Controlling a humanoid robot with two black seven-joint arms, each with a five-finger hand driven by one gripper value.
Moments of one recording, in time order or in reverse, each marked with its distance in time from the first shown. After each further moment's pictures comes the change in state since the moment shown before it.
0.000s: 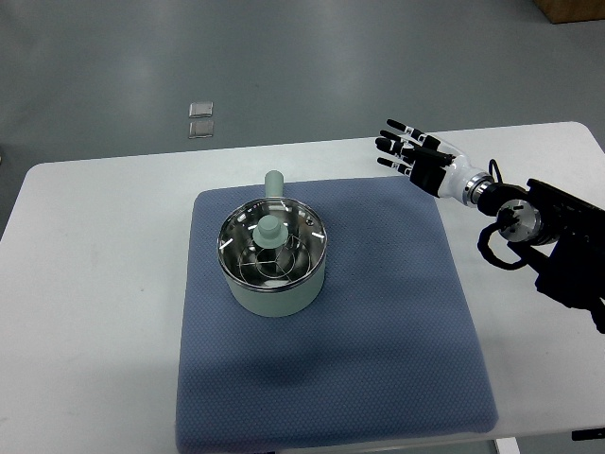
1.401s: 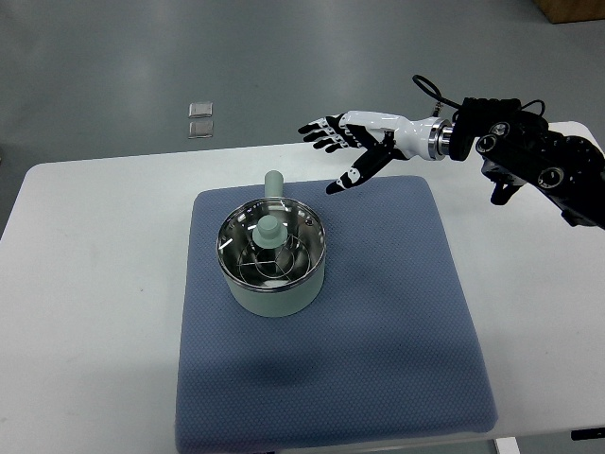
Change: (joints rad) left arm -0.006 0.000 -0.001 0.005 0.000 -0.008 -0.003; right arm 0.304 -0.036 -0.245 0.098 -0.973 0.156 0.230
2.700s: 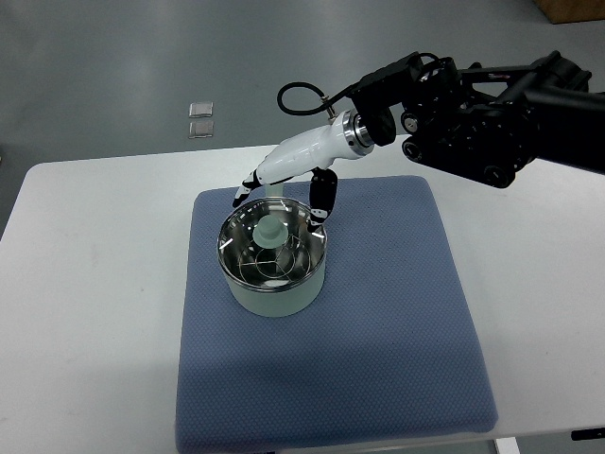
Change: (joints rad) left arm 0.001 0.000 0.001 0.003 0.000 0.000 0.000; right arm 0.354 0.104 -0.416 0.220 -0.494 -0.135 0.179
